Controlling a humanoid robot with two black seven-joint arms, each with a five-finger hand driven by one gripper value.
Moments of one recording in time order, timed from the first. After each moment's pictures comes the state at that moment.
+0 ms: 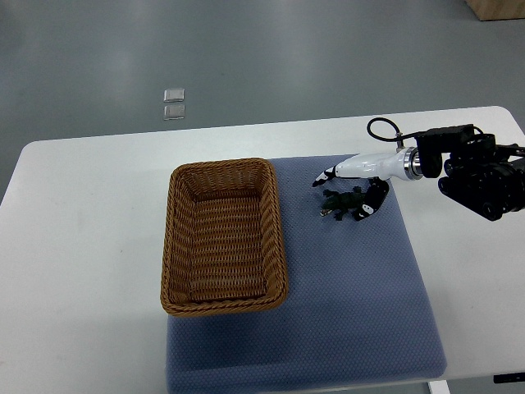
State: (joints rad) left arm 0.03 0.00 -0.05 -0.15 0.06 0.16 0.01; right arm 1.08 -0.31 -0.06 0.57 -1.45 0.19 0.57
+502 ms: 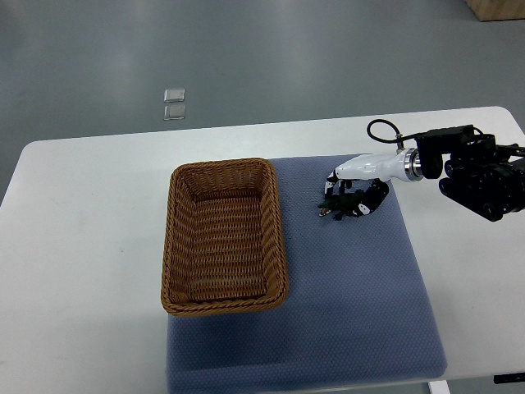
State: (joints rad) left arm 0.03 0.00 -0.05 -0.15 0.06 0.16 0.01; right arm 1.08 -0.31 -0.08 0.57 -1.45 0.19 0.58
